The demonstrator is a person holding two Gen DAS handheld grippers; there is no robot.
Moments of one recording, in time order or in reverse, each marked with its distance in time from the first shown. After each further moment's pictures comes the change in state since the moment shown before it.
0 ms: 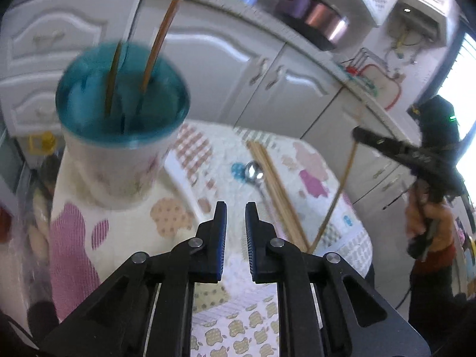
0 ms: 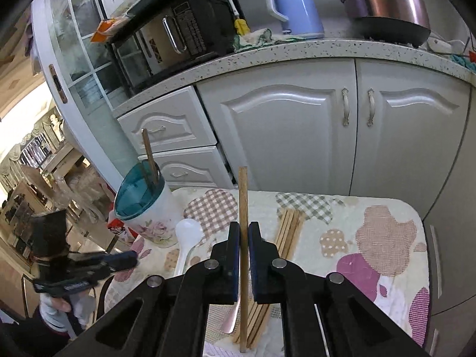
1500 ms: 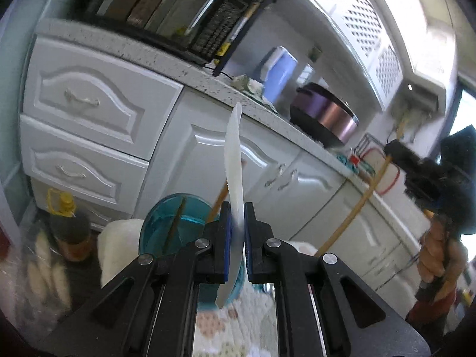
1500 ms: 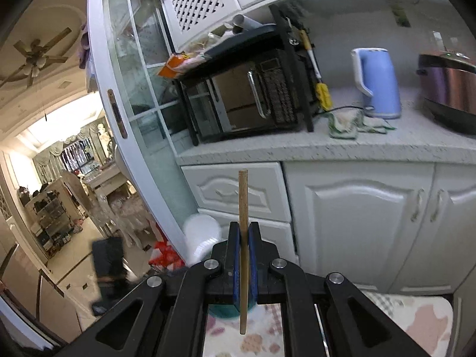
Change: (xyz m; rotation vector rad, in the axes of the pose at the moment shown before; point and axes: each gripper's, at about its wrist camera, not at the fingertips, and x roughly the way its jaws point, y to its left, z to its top) left arm -0.072 0.074 0.094 -0.132 -0.377 -0.045; right arm -0.013 0.134 0.123 -0.143 -0.220 0.216
